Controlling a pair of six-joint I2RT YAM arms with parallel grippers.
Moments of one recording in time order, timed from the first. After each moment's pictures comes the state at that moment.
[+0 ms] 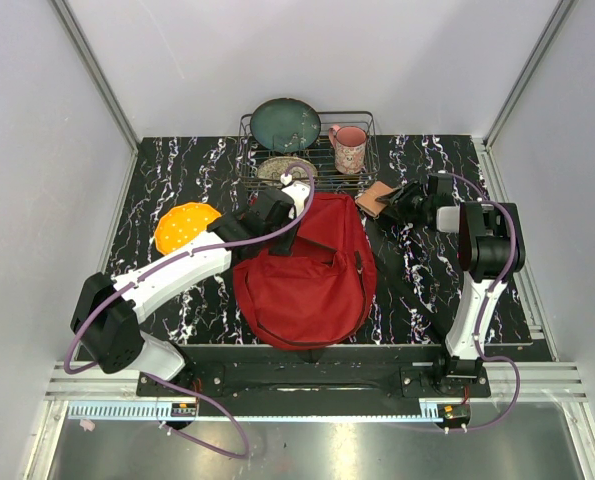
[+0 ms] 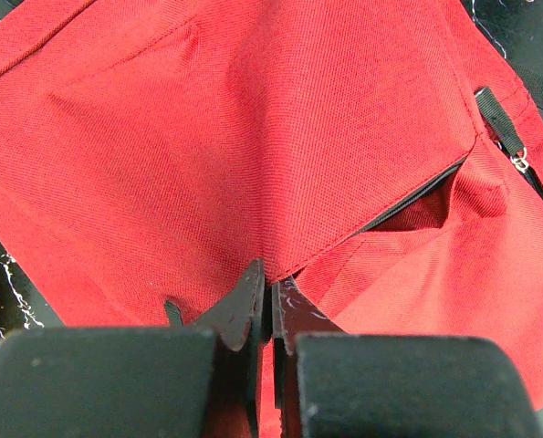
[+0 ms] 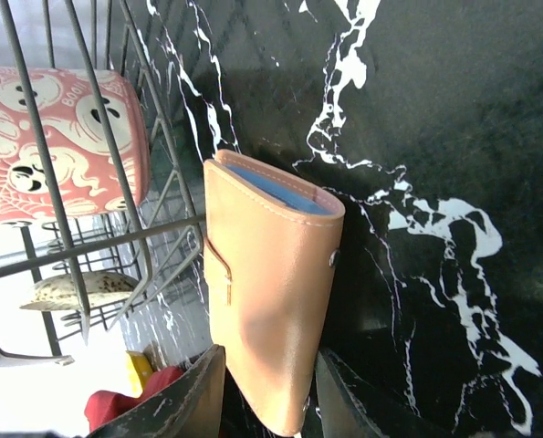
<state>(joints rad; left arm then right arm) -0.77 1.45 1.16 -0.48 -0.11 -0.19 -0.03 2.08 1.12 0.30 -0.51 0.99</state>
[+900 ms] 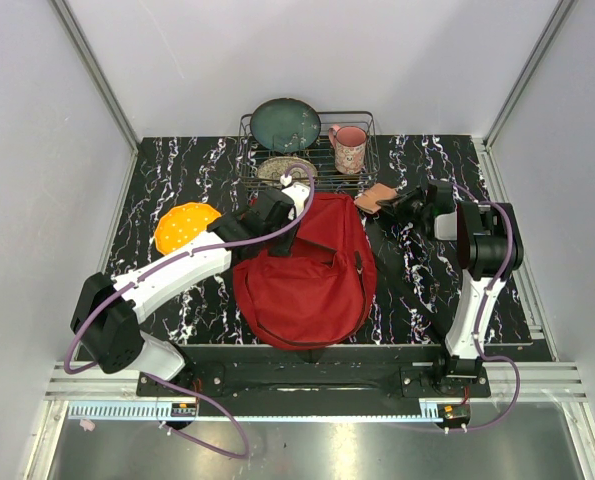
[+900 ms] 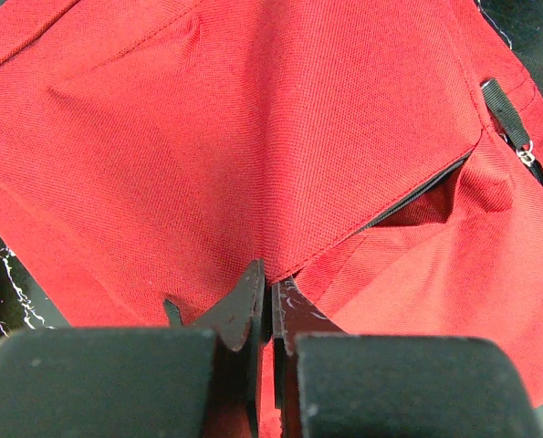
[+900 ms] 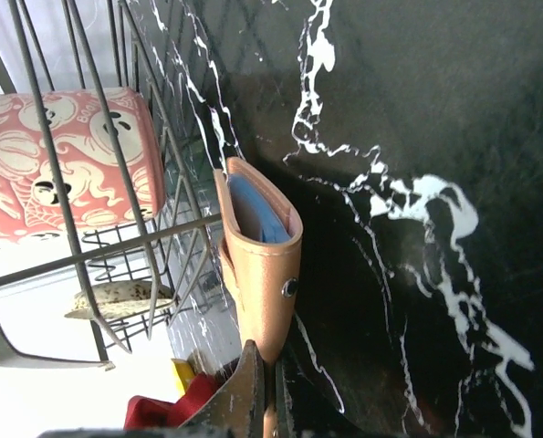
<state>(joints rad) -0.77 1.45 1.16 -0.50 -0.11 -0.19 -0.03 2.12 1.04 0.53 -0.51 1.18</state>
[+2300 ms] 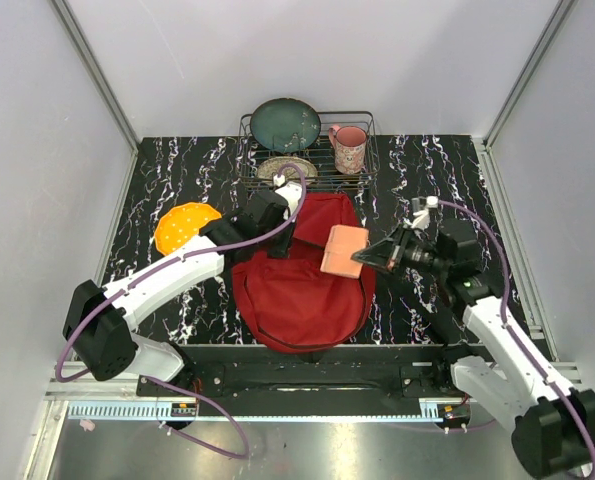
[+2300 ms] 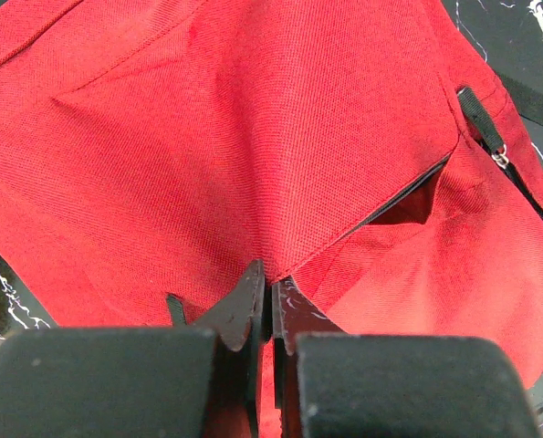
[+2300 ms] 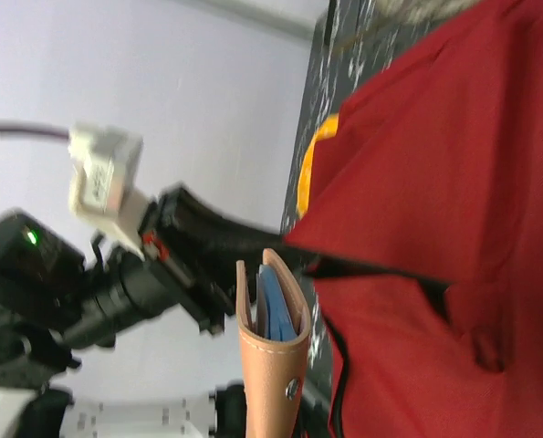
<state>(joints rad) -0.76 1.40 1.14 -0.50 -0.09 -0.24 0.22 0.85 0.58 -0.01 -0.79 1.04</state>
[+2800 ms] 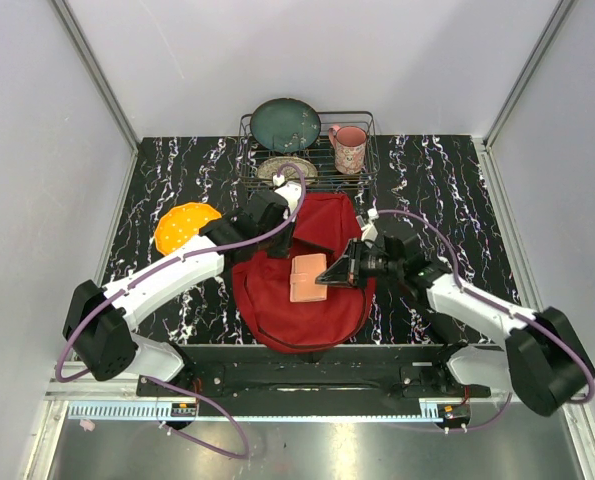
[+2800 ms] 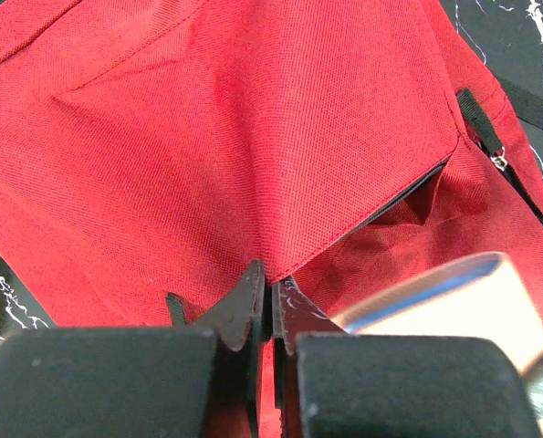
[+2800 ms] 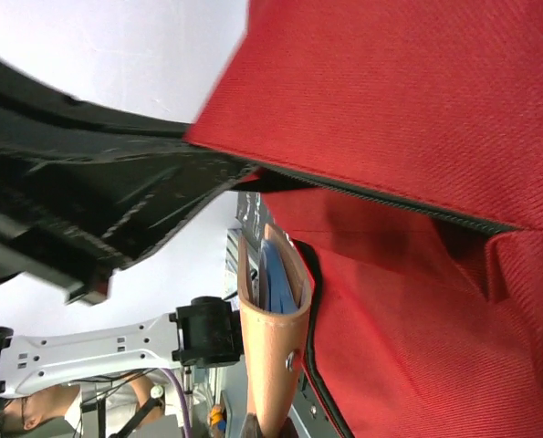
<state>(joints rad) -0.76 1.40 1.14 -0.50 -0.09 -0.24 0.55 1.16 0.58 0.16 -0.74 1.05</state>
